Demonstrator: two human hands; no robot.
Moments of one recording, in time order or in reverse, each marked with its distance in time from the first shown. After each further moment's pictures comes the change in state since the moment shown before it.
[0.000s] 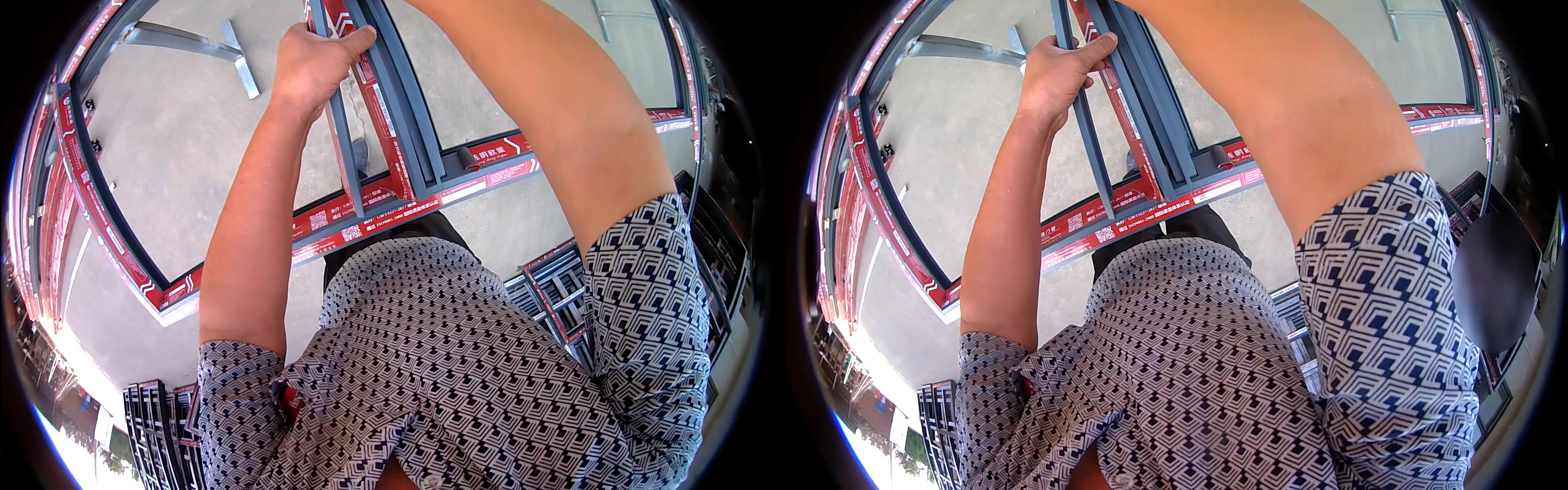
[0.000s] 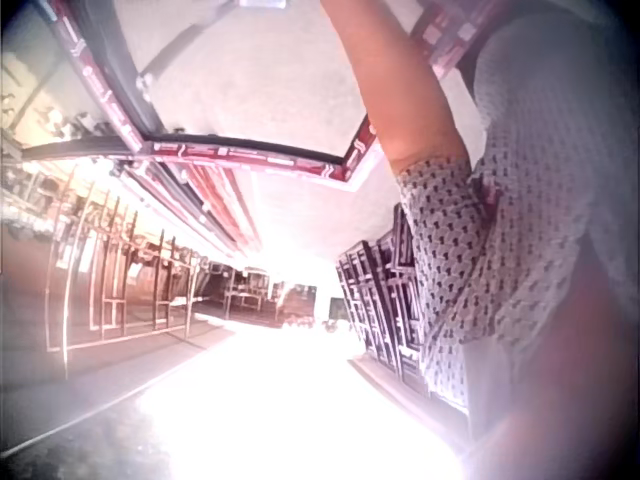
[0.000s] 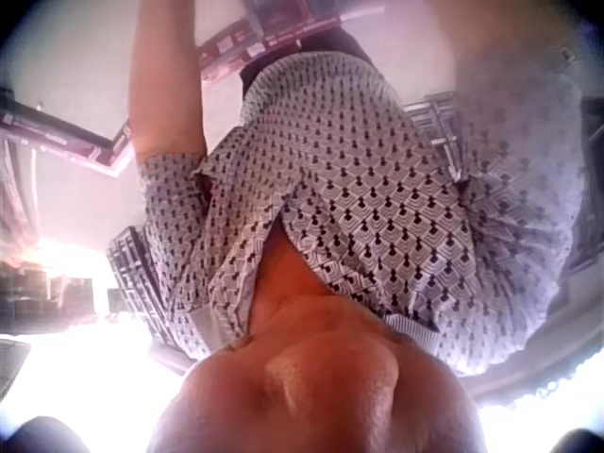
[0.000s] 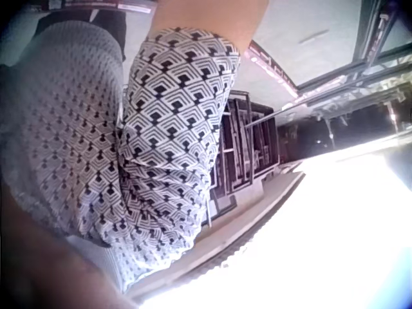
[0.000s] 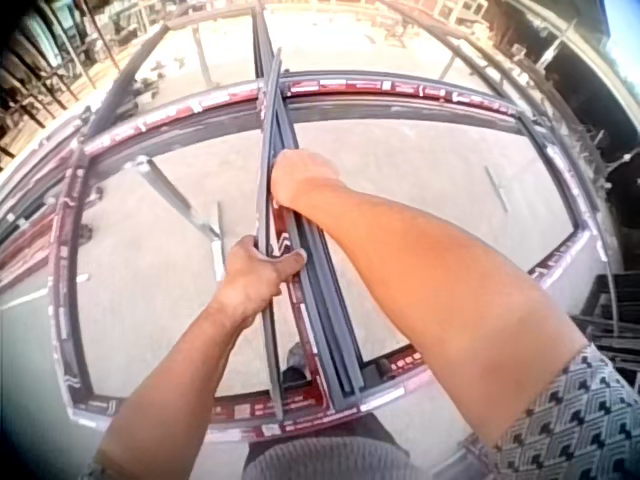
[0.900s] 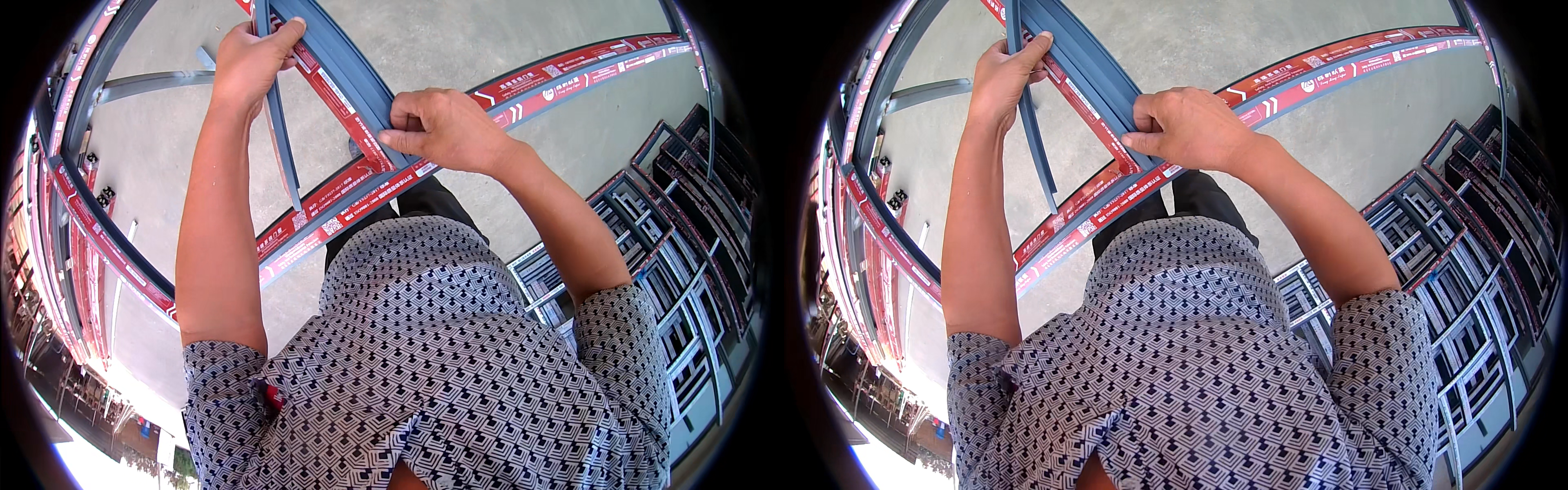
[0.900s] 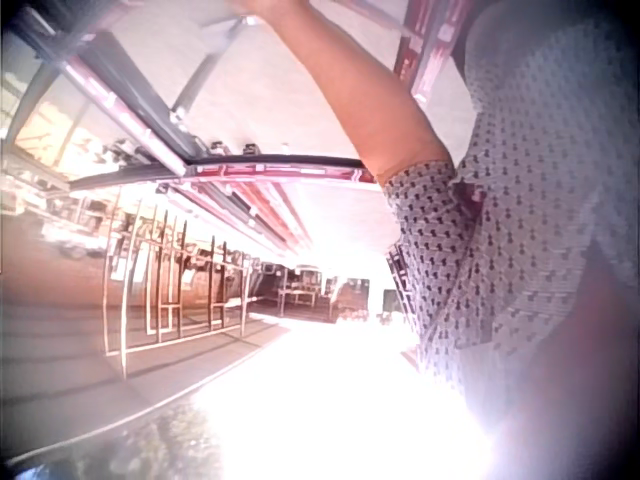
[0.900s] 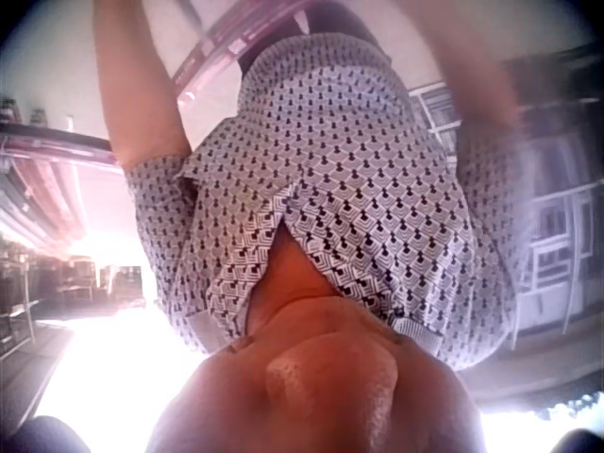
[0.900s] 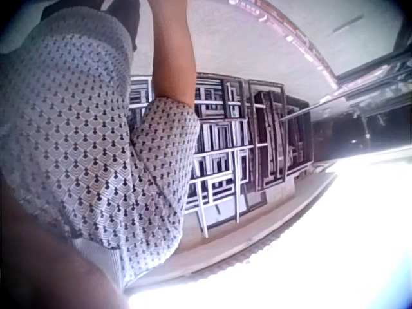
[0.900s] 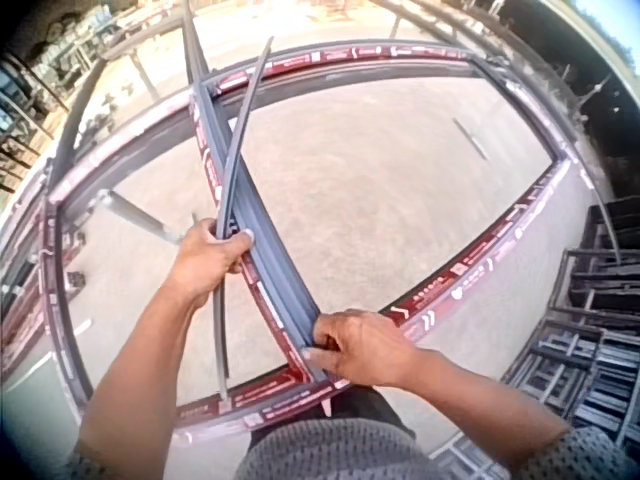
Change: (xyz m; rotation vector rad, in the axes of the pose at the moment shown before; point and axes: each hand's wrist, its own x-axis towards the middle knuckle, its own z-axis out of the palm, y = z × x) left_hand 0.027 -0.007 0.006 0.201 -0.097 0.119; right_hand -0.308 0.061 0.027 0.480 -0.267 0.093
